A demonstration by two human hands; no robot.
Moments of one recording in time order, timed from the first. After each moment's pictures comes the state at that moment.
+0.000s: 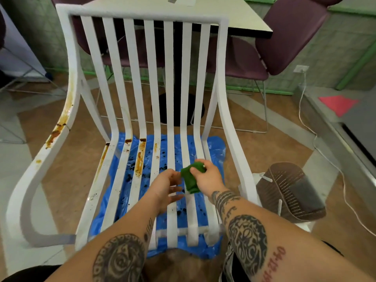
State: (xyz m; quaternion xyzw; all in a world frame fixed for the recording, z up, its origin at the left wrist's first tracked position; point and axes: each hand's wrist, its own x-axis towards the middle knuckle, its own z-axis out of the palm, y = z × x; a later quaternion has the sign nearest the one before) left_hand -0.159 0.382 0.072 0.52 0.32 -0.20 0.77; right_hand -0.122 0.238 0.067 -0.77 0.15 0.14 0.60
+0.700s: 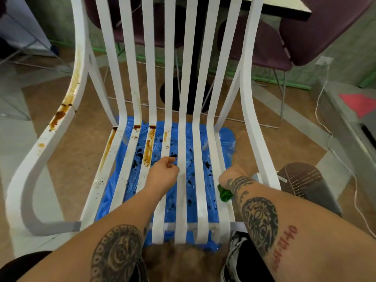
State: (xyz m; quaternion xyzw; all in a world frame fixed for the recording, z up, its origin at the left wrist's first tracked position) left_hand -0.138 0.421 0.038 0.79 0.23 -0.11 0.56; right_hand -0.076 0.209 0.027 -0.92 0.18 0.31 0.18
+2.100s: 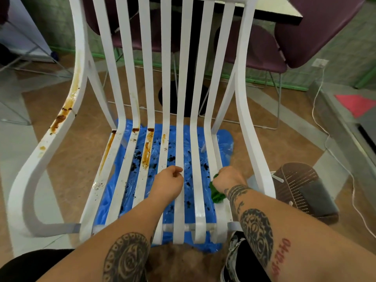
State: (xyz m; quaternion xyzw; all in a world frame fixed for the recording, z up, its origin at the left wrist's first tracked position) left_hand -0.154 0.402 0.037 0.83 0.19 -0.14 0.50; right_hand -0.095 0.218 0.046 -0.96 0.09 0.25 0.06
